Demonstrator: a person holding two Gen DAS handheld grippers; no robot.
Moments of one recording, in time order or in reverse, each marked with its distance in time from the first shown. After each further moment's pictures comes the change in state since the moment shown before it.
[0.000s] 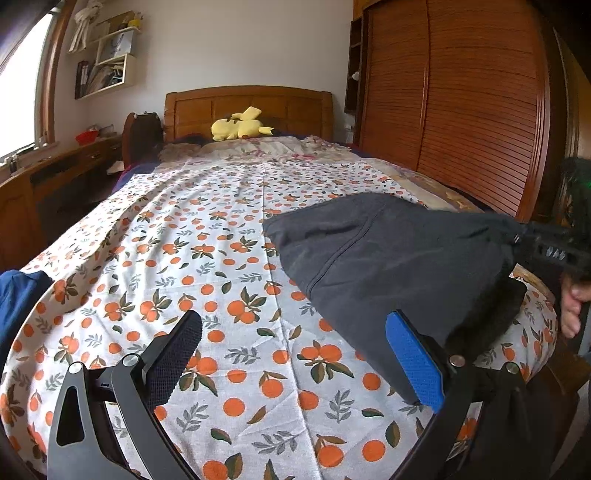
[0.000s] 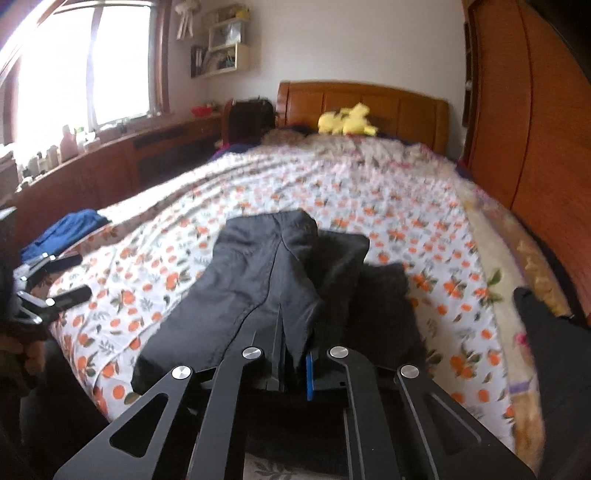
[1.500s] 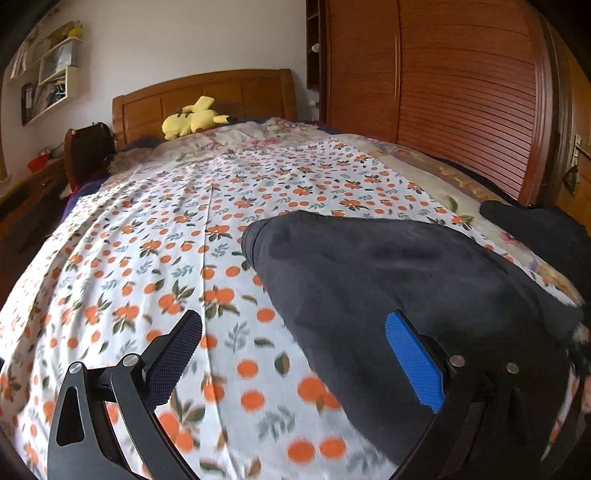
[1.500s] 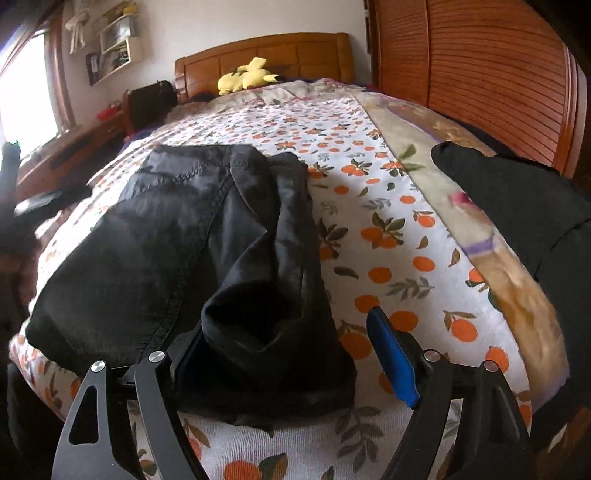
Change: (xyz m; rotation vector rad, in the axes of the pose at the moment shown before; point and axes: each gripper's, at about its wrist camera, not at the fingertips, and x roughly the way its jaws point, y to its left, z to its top) left arm 0.175 -0.043 0.078 0.137 0.083 -0.084; right arm 0.029 -0.093 -0.105 0.299 0.178 -0.209
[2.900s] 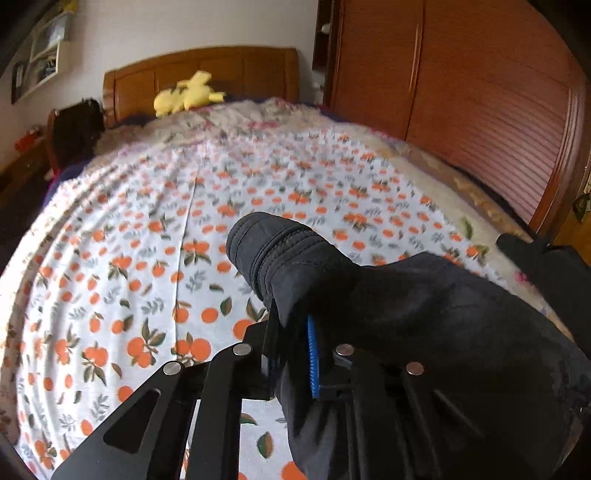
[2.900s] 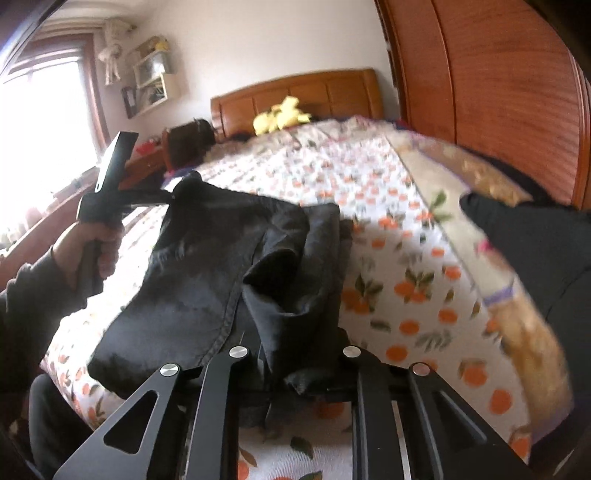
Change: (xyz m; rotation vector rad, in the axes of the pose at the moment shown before) left arm 0.057 -0.003 0.077 -0.057 0.069 -0.035; right arm -0.040 0.006 0.028 -0.012 -0.183 0.169
